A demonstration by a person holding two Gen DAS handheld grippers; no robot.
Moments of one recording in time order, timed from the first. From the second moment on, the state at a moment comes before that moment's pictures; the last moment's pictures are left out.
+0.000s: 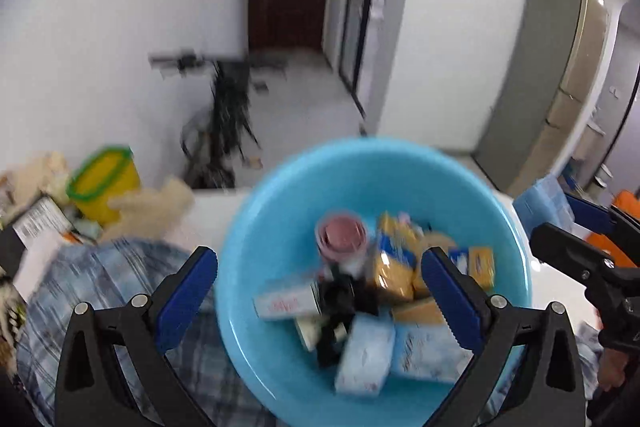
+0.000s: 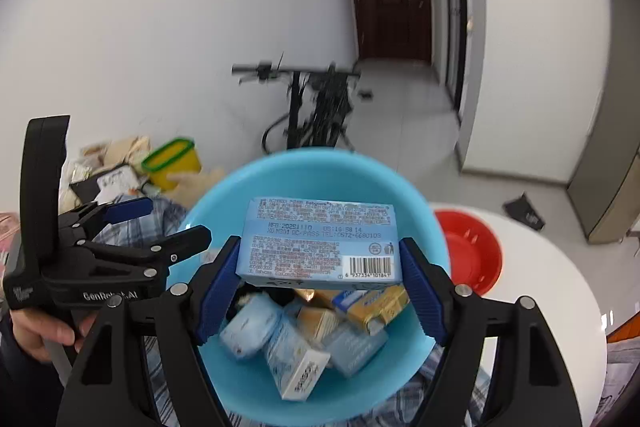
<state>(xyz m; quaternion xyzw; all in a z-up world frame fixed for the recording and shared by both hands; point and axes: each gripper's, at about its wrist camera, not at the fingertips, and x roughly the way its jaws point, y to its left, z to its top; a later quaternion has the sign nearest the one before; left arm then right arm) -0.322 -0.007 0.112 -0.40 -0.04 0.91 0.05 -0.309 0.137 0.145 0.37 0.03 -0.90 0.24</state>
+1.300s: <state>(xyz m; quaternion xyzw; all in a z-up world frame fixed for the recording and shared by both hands) -0.342 -0.004 0.075 -0.45 -0.03 0.89 0.06 -0.332 0.127 0.088 0.41 0.08 -0.88 0.22</state>
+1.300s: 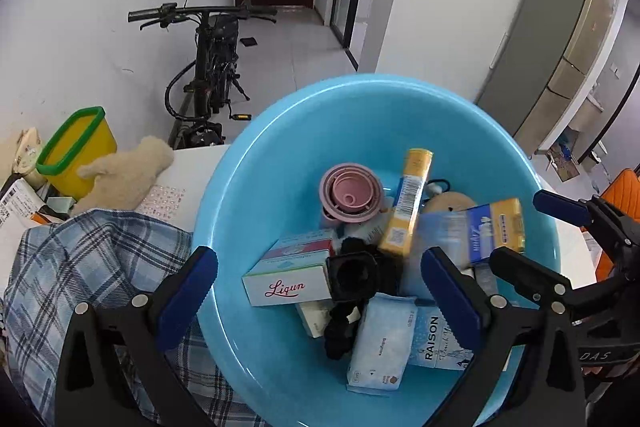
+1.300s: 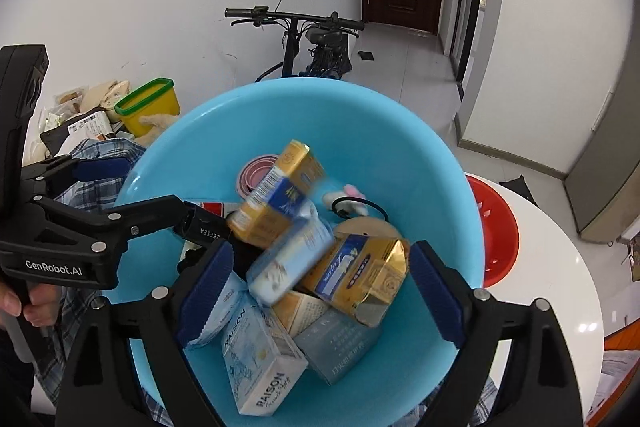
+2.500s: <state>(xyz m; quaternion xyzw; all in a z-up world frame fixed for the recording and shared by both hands) -0.164 0.001 0.131 -0.16 0.02 0.99 0.03 -0.183 0.169 0.138 0.17 0.04 -0.96 0.20</state>
